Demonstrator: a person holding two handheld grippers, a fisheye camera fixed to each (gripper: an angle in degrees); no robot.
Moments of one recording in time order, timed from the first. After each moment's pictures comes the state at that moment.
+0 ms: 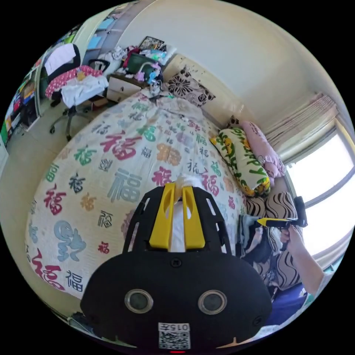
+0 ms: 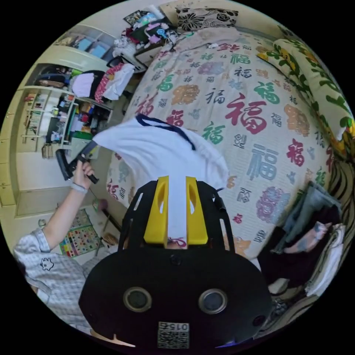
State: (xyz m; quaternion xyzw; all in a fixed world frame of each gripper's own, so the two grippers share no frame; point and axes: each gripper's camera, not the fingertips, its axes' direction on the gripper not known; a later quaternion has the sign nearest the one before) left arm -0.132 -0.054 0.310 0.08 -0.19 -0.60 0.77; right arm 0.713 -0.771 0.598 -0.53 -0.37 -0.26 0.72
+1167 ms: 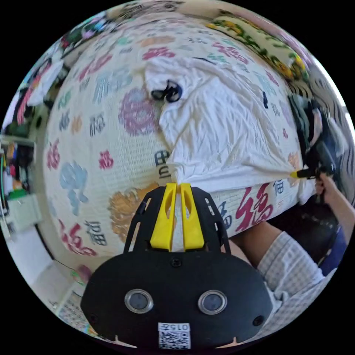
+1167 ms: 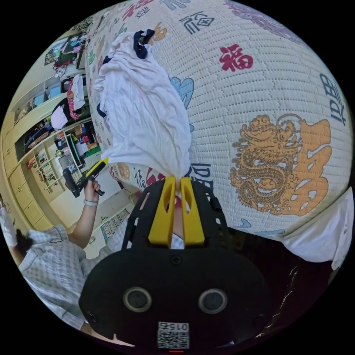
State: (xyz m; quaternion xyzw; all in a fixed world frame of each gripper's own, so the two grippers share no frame) left arm -0.018 -0.089 0.584 -0.06 0.36 -0.41 0.83; right arm 0.850 -0.693 0.924 -0.21 -0.62 -0.19 0.73
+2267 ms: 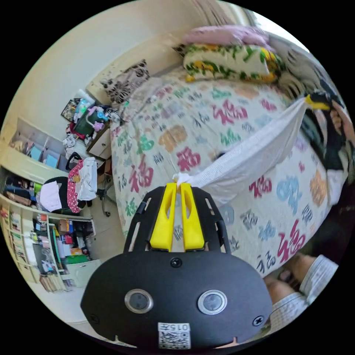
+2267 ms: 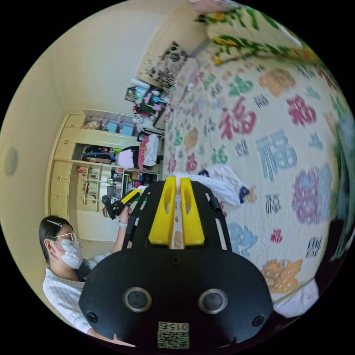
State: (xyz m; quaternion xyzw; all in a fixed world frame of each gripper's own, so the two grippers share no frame) left arm -0.171 -0.043 0.521 0.06 0.11 -0.32 0.94; right arm 1.049 -0.791 0.818 0.05 -0.78 -0.08 0.62
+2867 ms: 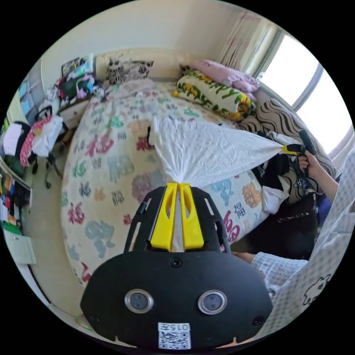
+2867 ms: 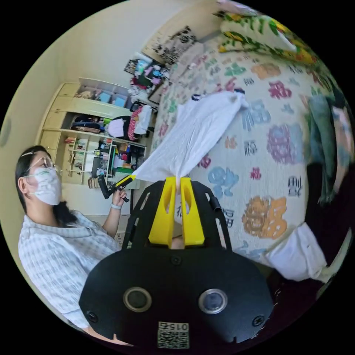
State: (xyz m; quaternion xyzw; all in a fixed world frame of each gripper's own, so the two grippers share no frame) left arm -0.157 0.142 0.440 0.18 0.32 -0.42 0.83; right arm 1.096 -0.663 0.810 0.07 -0.72 -0.17 0.67
